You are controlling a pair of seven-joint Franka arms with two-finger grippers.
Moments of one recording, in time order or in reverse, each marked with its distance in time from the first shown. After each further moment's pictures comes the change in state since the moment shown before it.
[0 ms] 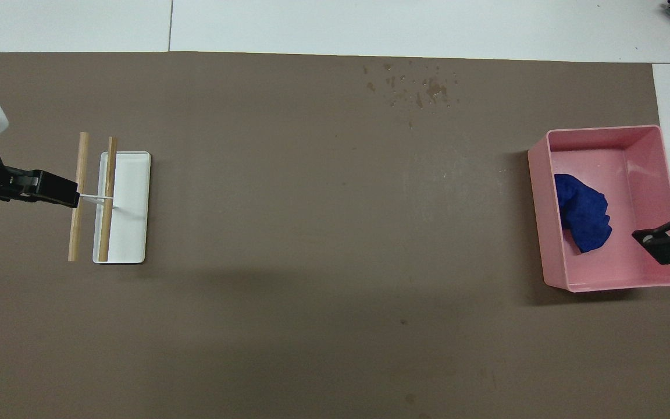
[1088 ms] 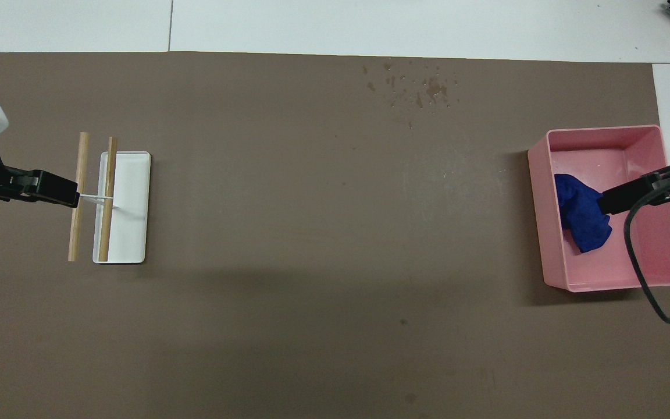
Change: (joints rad) left arm 0.000 0.000 0.000 0.000 0.000 0.000 0.000; right arm 0.028 0.190 0.034 0.222 0.016 -0.122 0.476
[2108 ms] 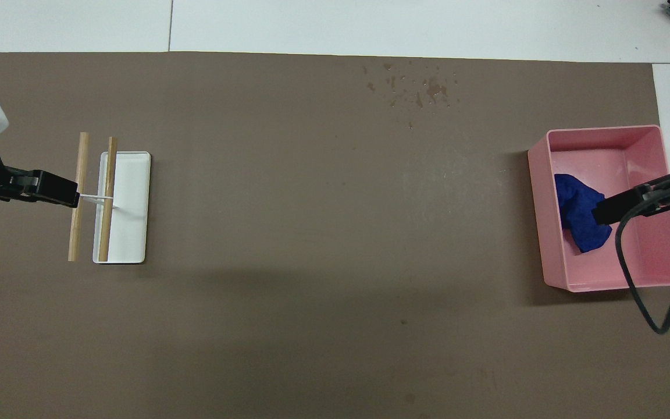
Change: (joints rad) left arm 0.000 0.000 0.000 0.000 0.000 0.000 0.000; right arm 0.061 -0.039 -0.069 -0.060 0.000 -0.013 0.005
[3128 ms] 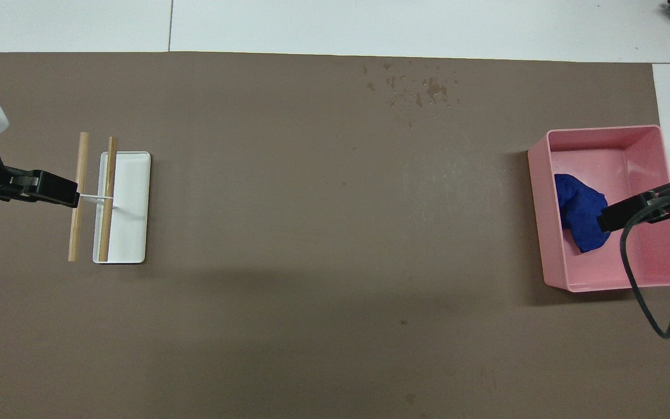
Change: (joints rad) left arm 0.000 0.000 0.000 0.000 0.000 0.000 0.000; right arm 0.122 -0.006 -0.139 -0.020 0.000 -0.006 0.000
